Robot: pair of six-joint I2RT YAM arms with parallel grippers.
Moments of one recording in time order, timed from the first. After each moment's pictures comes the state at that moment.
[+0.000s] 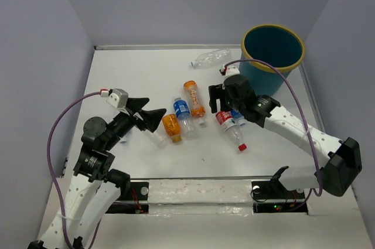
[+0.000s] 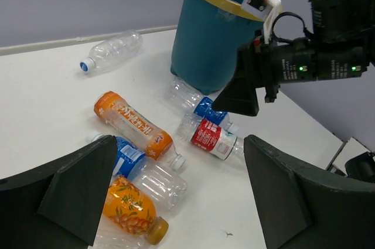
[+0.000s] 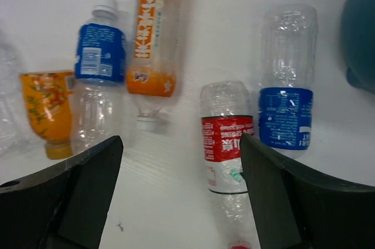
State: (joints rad) left arm -0.37 0.48 0.63 -0.08 0.35 -0.34; right arm 0.72 1.29 1.11 -0.44 0.25 0.32
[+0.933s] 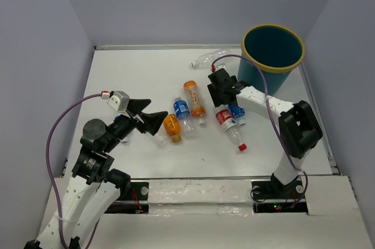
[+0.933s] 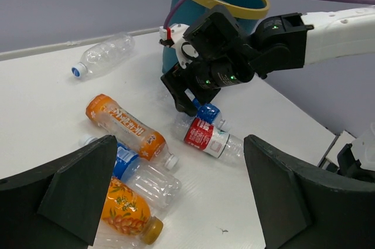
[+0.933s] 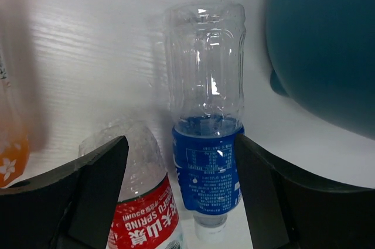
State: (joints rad) left arm -0.42 0.45 0.64 -0.10 0.34 -0.32; right arm 0.61 1.76 1.28 -0.48 0.50 0.15
